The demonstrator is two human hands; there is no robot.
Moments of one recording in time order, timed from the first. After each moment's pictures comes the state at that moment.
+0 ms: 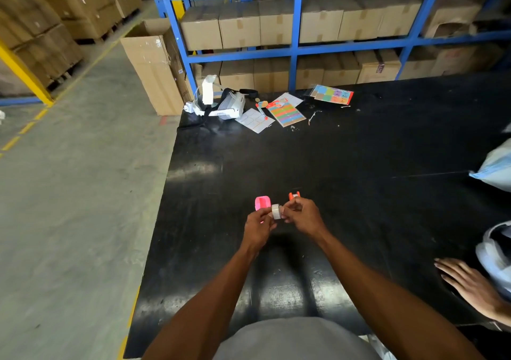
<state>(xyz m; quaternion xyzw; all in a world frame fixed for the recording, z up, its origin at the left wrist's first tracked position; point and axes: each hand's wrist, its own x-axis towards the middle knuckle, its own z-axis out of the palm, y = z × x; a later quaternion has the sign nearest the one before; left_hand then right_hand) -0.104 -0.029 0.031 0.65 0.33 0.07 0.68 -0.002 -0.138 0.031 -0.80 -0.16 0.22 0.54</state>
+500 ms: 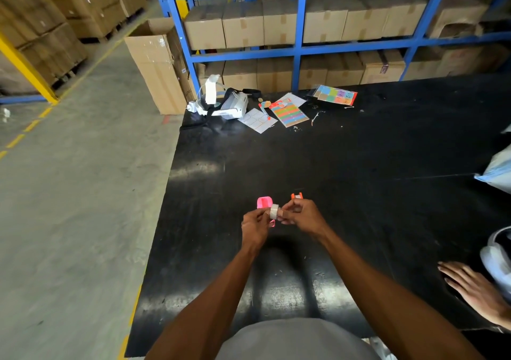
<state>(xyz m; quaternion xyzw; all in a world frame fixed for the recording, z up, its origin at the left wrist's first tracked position) -0.107 -0.025 0.035 0.66 0.37 0.13 0.64 -0.001 -0.135 0.038 -0.73 -0.16 0.31 0.58</state>
